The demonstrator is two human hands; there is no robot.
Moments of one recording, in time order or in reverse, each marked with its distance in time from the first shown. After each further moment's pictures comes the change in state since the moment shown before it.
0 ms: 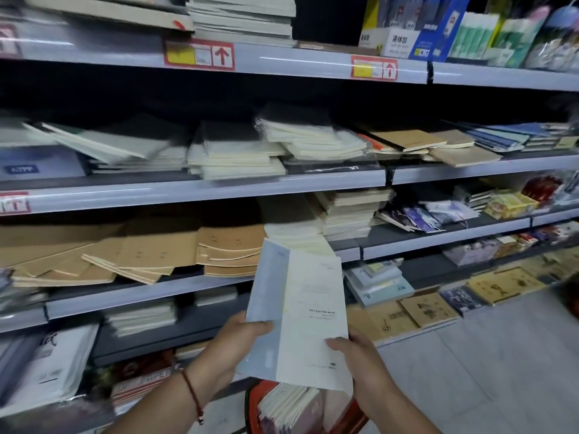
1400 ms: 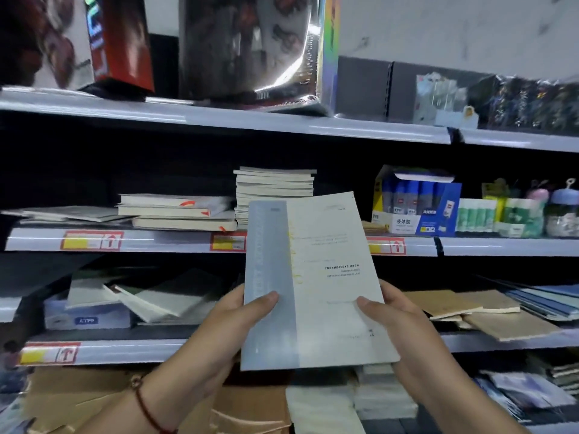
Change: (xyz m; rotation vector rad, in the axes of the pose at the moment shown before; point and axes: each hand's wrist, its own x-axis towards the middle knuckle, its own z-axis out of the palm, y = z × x) left_hand -0.077 0.255 0.021 -0.079 0.118 0.674; right_hand -0.025 -0.304 0.016 0.047 -0.377 -0.700
